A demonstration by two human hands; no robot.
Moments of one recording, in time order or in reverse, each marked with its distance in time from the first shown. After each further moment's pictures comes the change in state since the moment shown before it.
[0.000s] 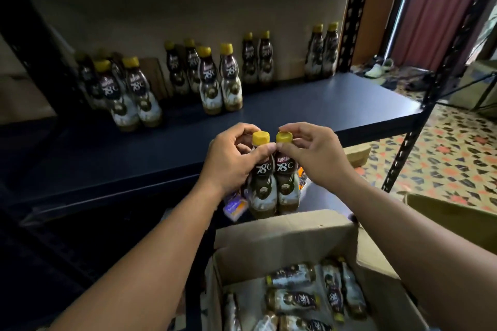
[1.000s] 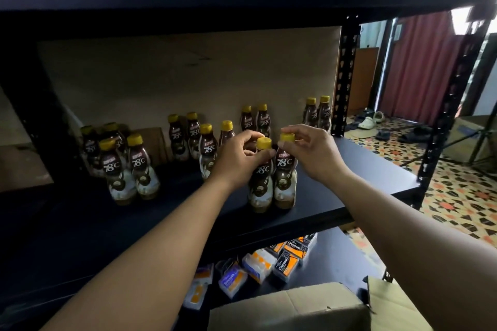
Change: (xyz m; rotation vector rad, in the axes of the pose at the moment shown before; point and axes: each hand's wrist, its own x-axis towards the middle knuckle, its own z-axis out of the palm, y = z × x) left_hand 0.144 0.046 -0.011 0.060 -0.051 0.085; right_hand 0.138 -0.053 -0.043 -0.163 0.106 -0.173
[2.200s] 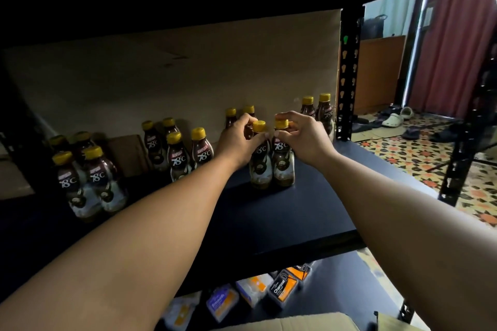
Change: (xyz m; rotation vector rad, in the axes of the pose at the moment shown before) left_hand 0.110 -0.027 0.063 0.406 0.097 -0.069; right_hand 0.099 0.083 -0.019 -0.057 -0.061 -0.010
